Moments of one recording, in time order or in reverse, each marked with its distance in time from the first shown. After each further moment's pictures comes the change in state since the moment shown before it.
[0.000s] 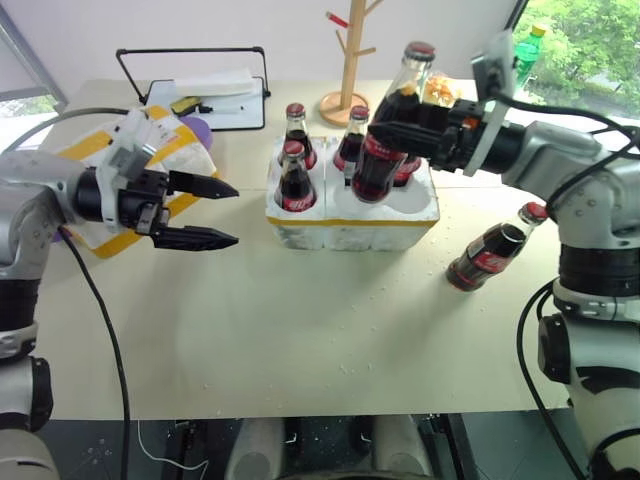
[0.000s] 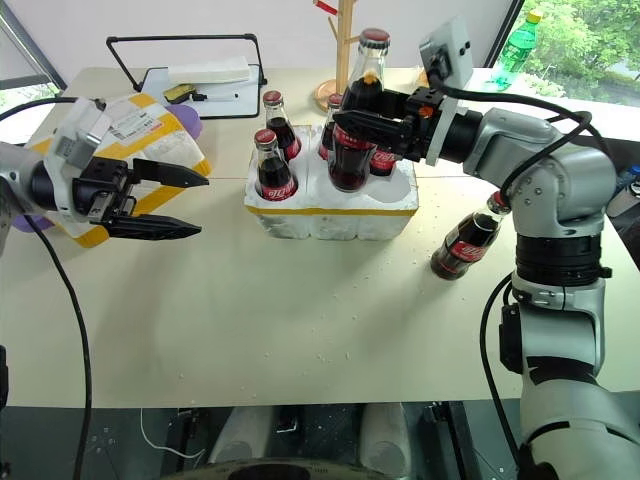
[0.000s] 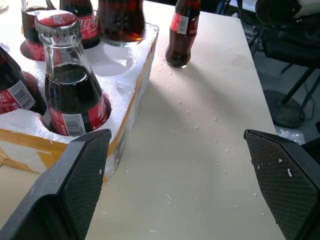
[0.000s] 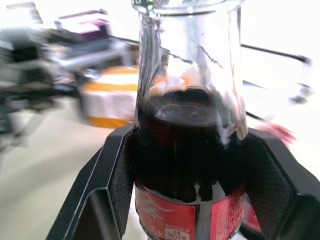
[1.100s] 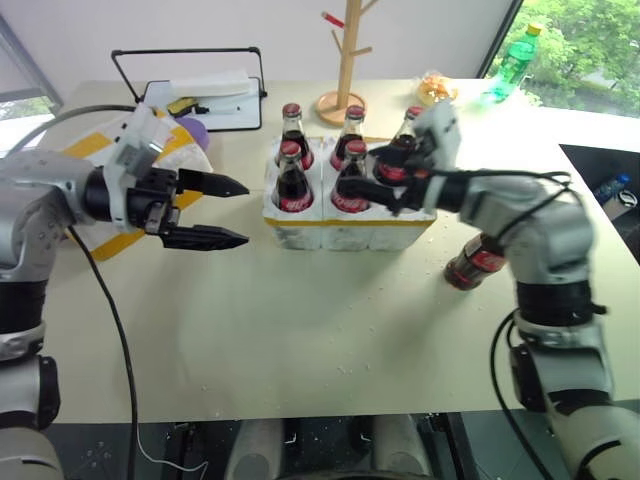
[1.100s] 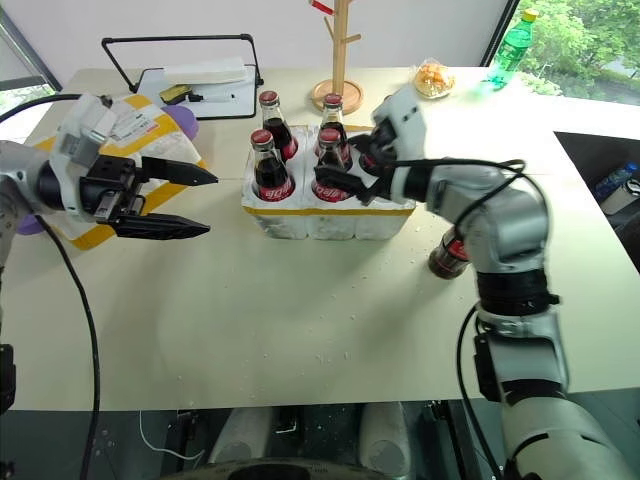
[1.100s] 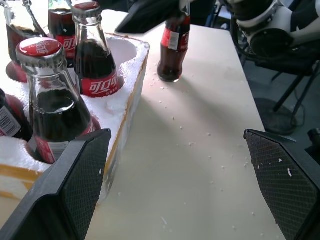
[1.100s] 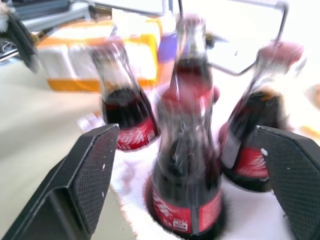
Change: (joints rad) left arm -0.043 -0.057 -0.015 -0.015 -0.025 0.024 0.021; right arm 0.108 0.006 -0.076 -0.313 -0.016 0.203 -0.115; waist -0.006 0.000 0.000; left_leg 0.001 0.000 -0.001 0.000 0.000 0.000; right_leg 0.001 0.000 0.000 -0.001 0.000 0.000
